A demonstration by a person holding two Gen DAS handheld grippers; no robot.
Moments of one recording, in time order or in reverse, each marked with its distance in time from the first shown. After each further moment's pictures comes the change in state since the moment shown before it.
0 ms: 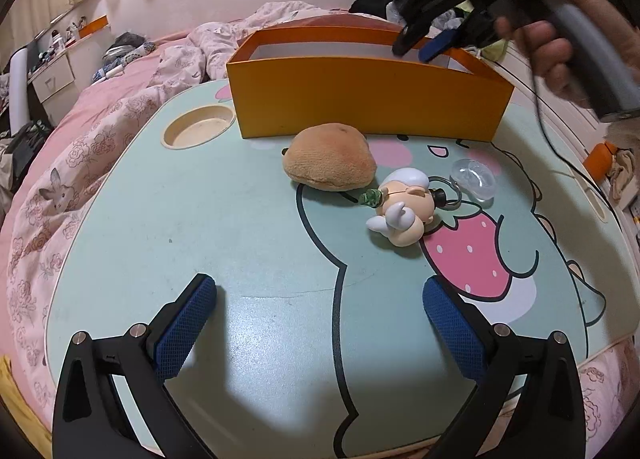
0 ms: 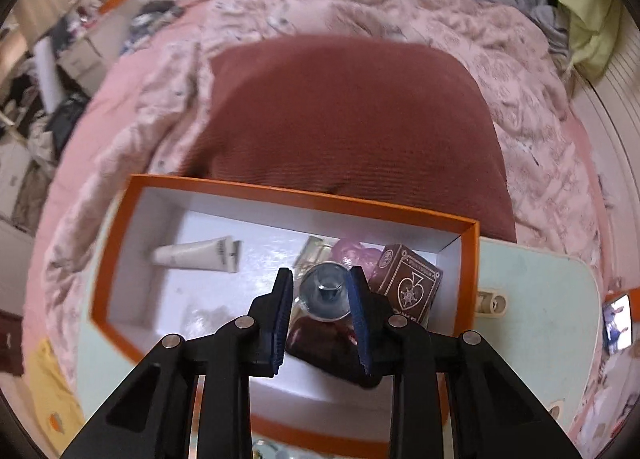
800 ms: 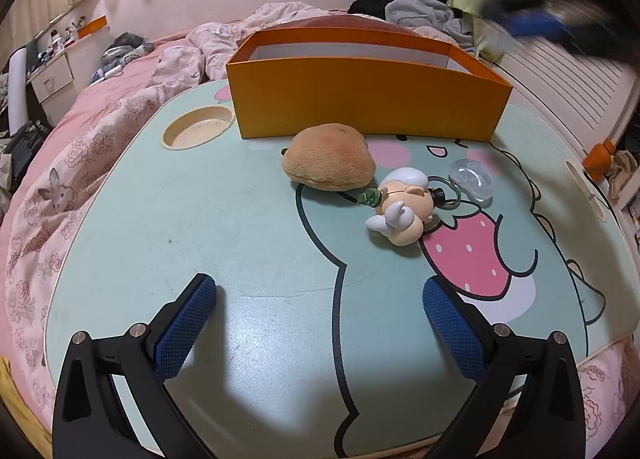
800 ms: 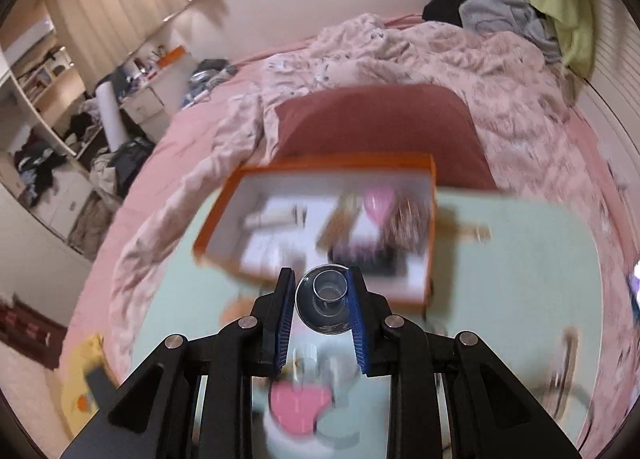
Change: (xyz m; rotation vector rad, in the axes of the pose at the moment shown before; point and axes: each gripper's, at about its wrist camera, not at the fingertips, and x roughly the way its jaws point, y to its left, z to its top) left arm 0.000 0.000 -0.001 0.000 -0.003 -0.005; right arm -0.113 -0.014 -0.114 0.028 -0.236 0.245
